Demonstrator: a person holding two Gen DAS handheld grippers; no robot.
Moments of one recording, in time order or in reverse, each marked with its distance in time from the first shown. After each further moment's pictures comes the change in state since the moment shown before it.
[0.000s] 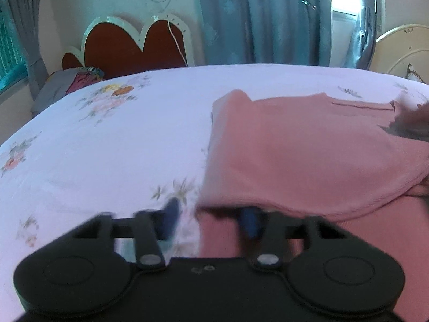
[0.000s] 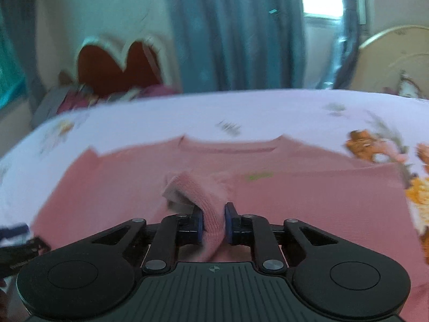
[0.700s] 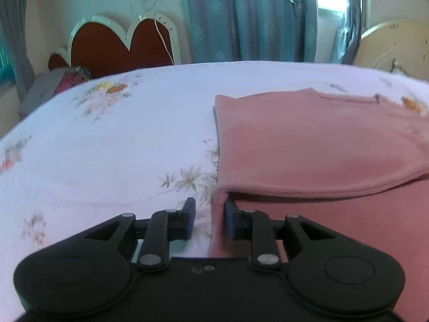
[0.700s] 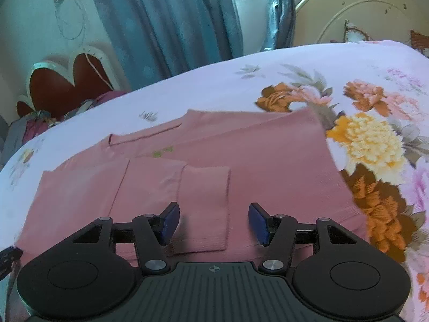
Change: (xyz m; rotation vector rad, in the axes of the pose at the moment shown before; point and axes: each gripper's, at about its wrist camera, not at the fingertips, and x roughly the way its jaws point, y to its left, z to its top) left arm -0.018 0.026 -0.011 0.002 0.026 -0.092; right arm -0.025 -0.081 -0.017 0.186 0.086 -0.103
